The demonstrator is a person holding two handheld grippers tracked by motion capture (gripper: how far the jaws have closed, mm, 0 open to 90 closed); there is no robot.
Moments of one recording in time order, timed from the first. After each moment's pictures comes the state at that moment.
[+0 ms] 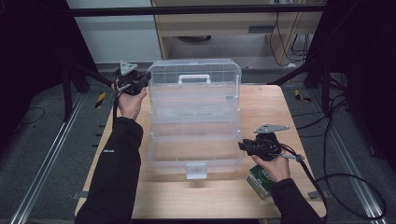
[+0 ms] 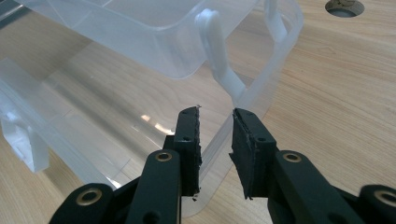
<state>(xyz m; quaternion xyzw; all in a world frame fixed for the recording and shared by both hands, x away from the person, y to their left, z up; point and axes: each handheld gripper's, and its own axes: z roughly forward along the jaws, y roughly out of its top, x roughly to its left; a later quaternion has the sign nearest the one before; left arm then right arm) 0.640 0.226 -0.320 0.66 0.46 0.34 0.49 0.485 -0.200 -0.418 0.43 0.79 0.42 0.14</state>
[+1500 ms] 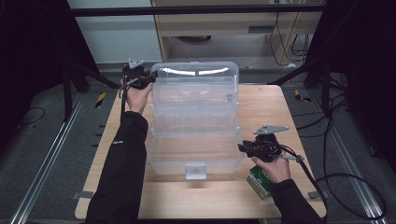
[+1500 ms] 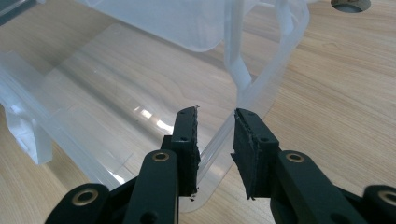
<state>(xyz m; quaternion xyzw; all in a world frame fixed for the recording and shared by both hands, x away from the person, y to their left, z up) 0.684 0.222 -0.343 0.66 0.49 0.32 0.48 0.482 -0.199 -0.417 0.43 0.79 0.41 0.13</state>
